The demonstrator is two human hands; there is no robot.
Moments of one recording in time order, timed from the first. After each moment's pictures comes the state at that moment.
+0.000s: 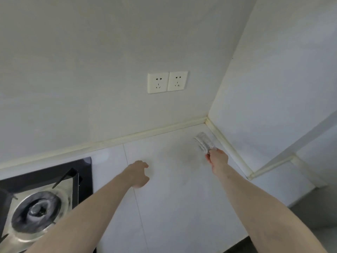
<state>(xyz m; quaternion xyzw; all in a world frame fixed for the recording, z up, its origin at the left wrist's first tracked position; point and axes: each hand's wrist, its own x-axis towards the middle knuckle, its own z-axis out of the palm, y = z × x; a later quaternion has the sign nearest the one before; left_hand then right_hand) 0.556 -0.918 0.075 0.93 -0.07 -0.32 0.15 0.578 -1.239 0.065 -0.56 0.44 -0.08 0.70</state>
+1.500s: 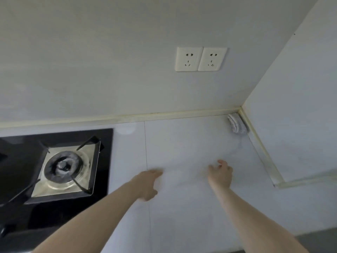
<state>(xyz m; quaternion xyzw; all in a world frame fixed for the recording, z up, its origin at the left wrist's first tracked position) 0.492 -0.925 0.025 0.92 -0.08 -0.37 0.14 0.543 -1.219 -0.043 -0.86 0.32 0.02 0.39</state>
